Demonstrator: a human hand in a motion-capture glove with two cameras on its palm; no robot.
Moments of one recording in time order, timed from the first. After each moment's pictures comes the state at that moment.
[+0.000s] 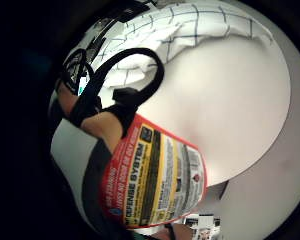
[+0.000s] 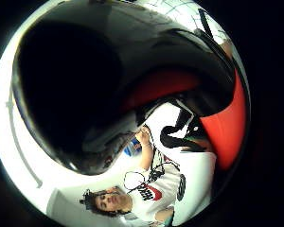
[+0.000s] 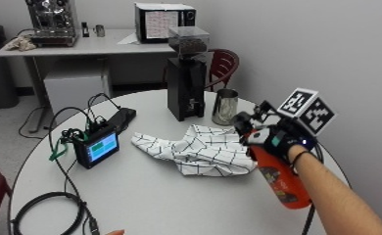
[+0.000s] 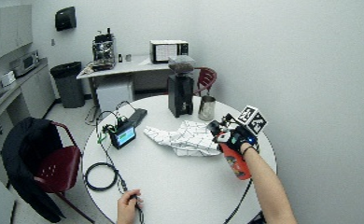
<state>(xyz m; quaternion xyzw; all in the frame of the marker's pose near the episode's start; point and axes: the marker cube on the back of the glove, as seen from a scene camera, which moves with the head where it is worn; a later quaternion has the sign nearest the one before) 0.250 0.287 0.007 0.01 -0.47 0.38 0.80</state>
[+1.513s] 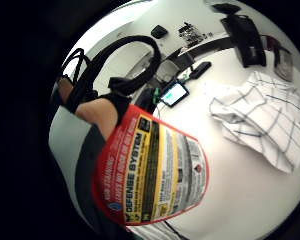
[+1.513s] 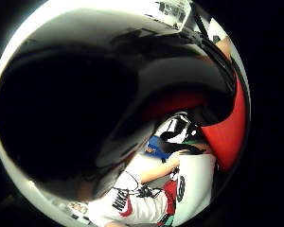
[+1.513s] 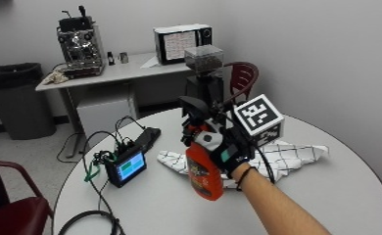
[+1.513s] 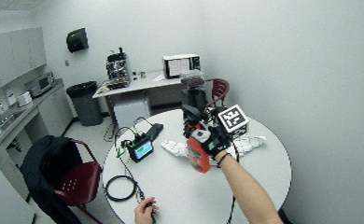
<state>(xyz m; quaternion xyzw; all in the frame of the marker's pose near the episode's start) 0.137 0.190 -0.029 0.27 -0.54 0.15 0.78</state>
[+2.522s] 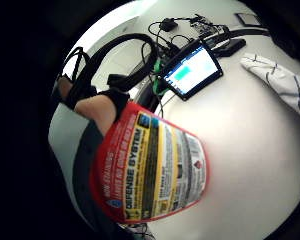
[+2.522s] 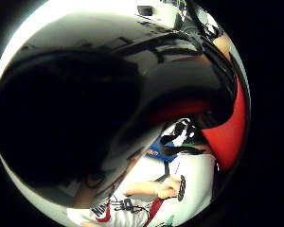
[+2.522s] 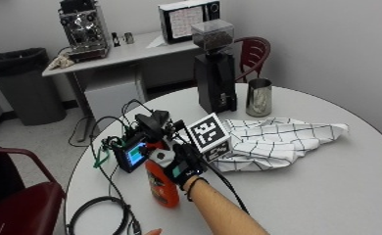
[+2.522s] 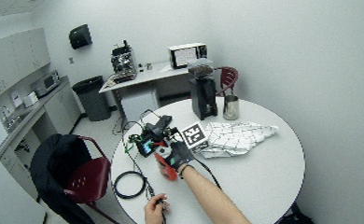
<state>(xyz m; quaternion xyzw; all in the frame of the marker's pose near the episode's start) 0.077 0.093 0.021 0.28 -0.54 0.10 0.79</state>
